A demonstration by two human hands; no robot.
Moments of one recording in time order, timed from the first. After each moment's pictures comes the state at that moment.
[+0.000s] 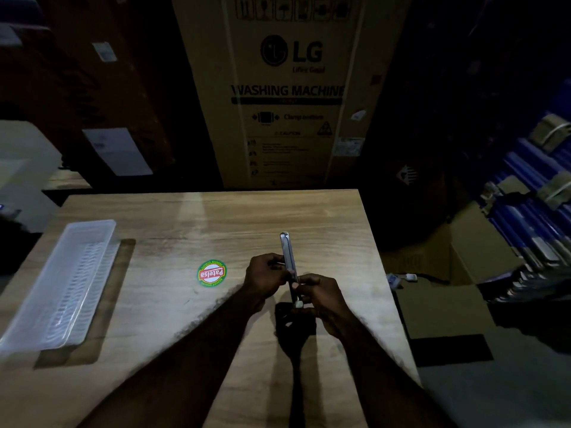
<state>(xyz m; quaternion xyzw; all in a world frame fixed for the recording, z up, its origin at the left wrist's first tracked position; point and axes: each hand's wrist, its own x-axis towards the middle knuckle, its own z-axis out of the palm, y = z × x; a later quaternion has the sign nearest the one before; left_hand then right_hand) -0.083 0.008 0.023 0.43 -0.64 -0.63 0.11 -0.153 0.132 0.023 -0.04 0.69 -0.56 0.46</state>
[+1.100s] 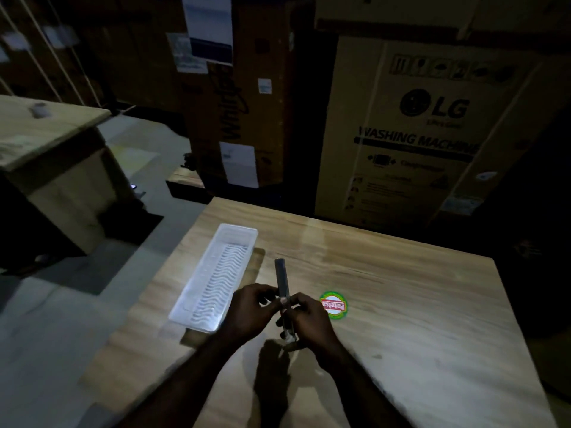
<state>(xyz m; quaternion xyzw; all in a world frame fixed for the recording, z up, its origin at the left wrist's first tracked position) 0.172 -0.137 0.073 0.46 -0.77 -0.40 0.19 0.055 -0.058 0.065 -0.24 0.70 -0.44 0.50</state>
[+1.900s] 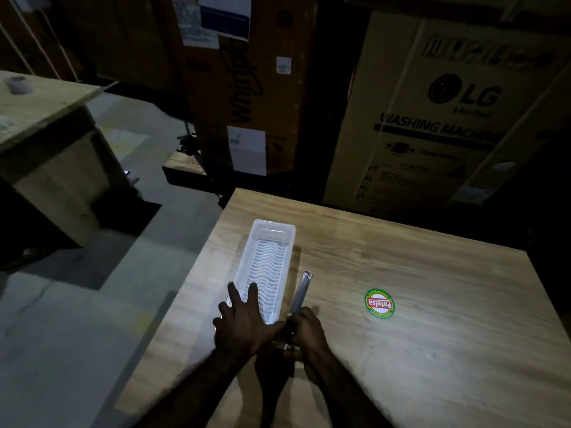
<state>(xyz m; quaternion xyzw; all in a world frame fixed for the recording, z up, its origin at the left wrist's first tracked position) 0.270 -0.201 0.016 0.58 -0.78 -0.23 -0.06 0.164 -0.134 0.006 -0.07 0.73 -0.46 0.51</state>
